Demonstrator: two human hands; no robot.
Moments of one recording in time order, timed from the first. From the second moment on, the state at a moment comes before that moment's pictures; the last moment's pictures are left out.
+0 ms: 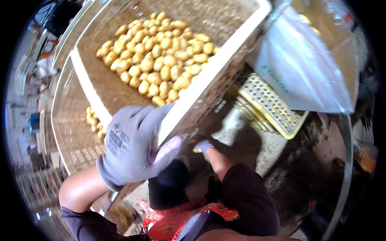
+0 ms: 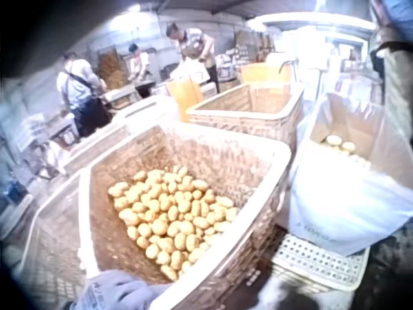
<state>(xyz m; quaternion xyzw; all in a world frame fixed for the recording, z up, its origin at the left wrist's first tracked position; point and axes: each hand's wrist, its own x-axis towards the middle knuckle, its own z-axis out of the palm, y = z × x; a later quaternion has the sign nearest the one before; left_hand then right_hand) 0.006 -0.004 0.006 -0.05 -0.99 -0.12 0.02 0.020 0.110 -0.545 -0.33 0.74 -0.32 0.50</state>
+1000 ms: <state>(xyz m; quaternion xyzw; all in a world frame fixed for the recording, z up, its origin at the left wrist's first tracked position) -0.039 0.067 0.218 0.14 -0.27 -0.89 -0.34 -0.051 0.253 0.213 0.09 0.53 -0.84 0.12</state>
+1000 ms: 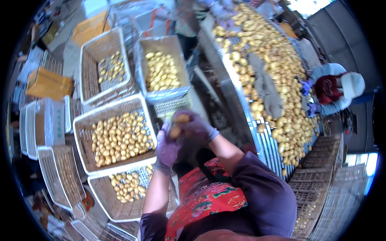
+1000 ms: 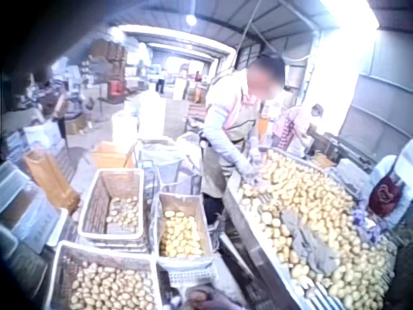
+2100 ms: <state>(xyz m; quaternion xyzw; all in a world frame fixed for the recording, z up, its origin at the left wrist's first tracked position) -0.585 0.041 0.345 0.09 -0.35 -0.93 -0.03 -0.162 0.421 0.324 0.26 0.29 -0.92 0.06</state>
